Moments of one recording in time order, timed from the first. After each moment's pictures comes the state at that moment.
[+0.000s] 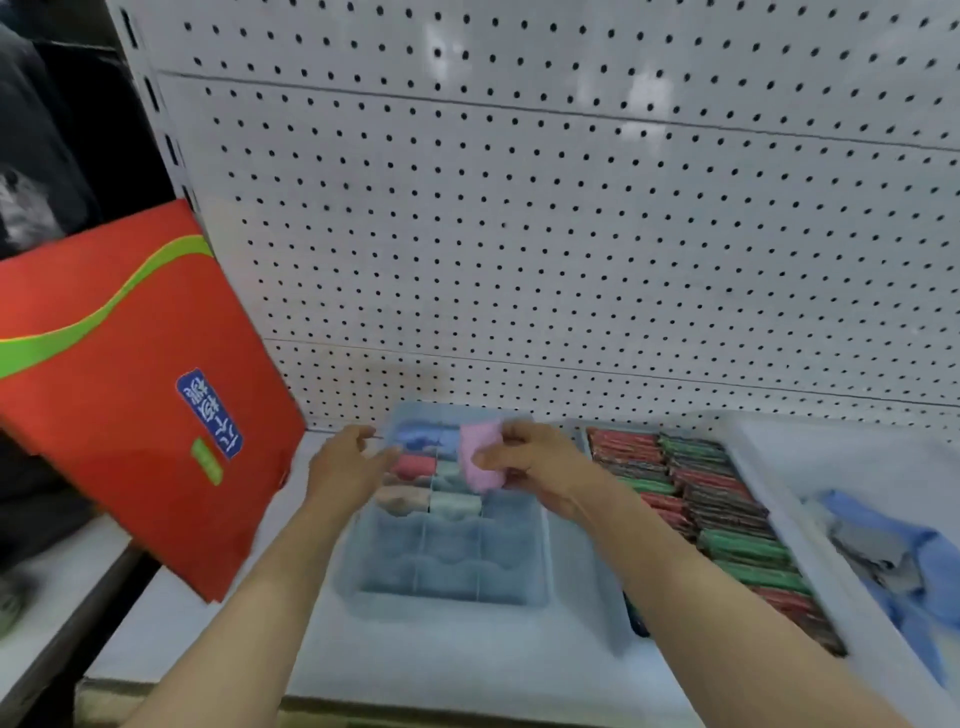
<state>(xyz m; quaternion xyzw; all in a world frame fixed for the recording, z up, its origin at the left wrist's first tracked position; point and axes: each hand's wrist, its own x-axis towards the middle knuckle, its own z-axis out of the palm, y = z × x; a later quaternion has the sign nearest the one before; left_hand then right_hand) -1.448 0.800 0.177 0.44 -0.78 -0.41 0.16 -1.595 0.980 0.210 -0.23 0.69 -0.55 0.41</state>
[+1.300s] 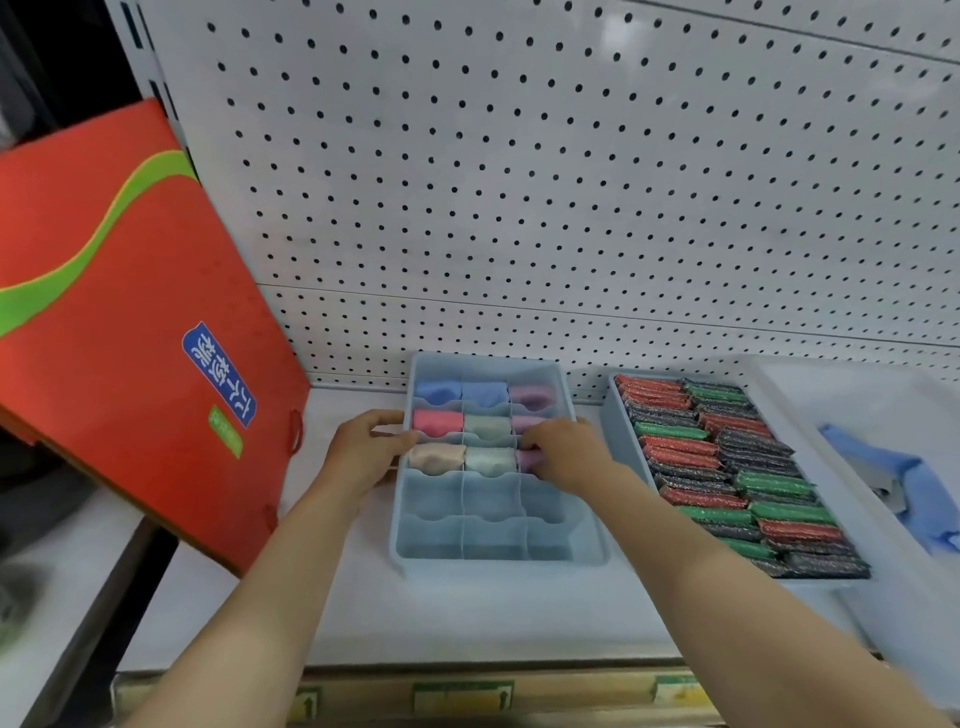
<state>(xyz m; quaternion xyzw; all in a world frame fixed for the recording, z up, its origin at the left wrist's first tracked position) -1.428 0.763 0.137 0.39 -0.62 -0.68 0.10 -1.590 0.952 0.144 -0.41 0.90 0.07 0.10</state>
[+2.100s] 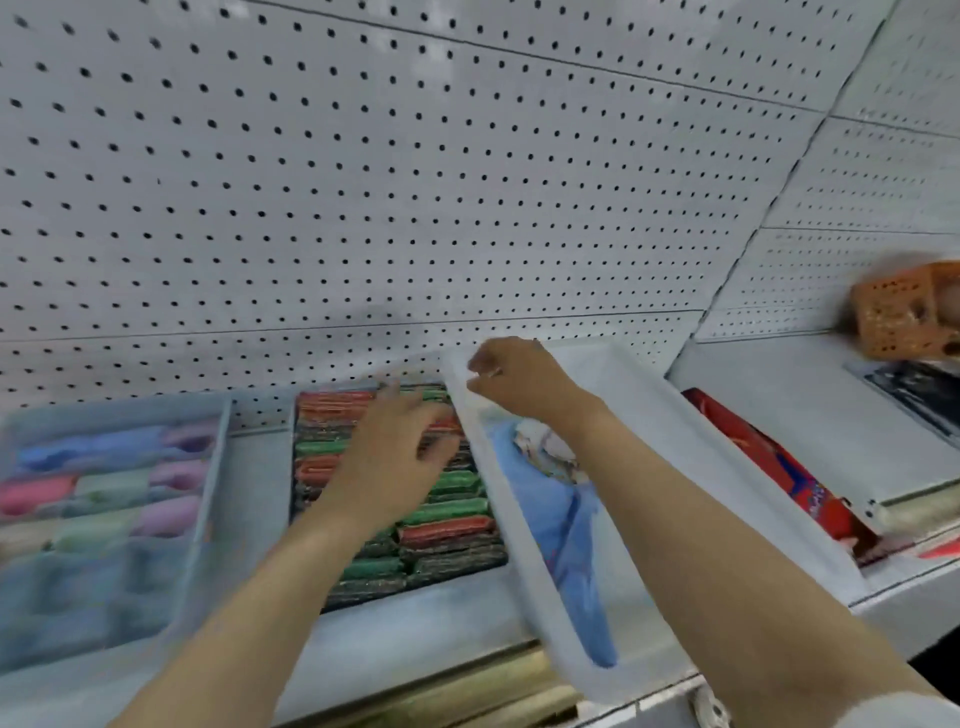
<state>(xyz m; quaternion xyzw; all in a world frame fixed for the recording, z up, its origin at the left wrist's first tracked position) -1.624 1.100 0.212 0.06 -0.94 -0.32 0.09 -1.771 1.231 0.248 -0.31 0.93 -0.18 0.06</state>
